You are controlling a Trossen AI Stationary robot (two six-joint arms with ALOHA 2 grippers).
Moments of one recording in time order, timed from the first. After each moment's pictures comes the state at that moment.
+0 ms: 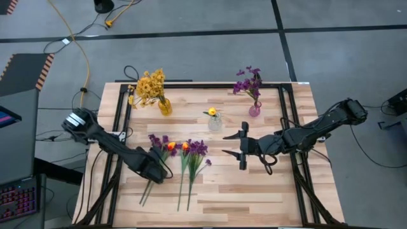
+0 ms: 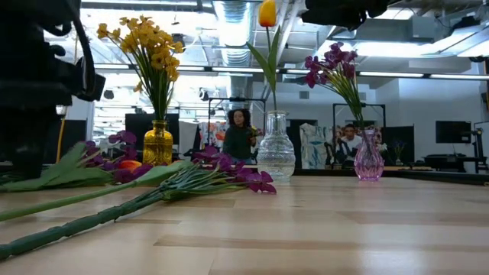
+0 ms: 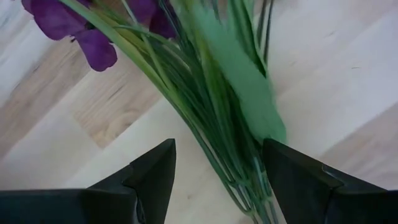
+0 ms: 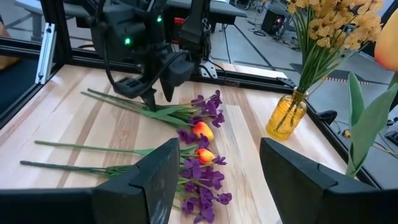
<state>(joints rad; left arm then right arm) -0.53 1.54 0.81 -0.88 -0.21 -1.42 0.36 1.20 0.75 0.17 0.50 -0.05</state>
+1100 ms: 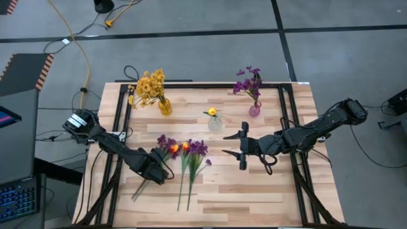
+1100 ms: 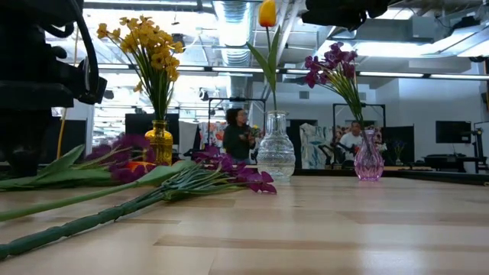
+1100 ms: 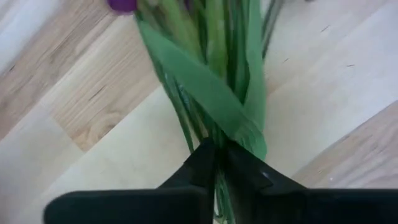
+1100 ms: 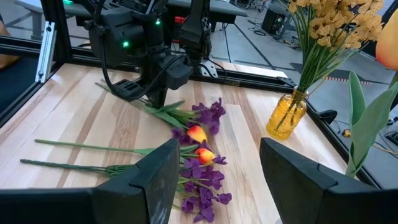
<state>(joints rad) -0.53 1.57 0.81 -0.84 -0.19 -1.42 0.36 1.20 0.75 0.16 0.50 -0.05</state>
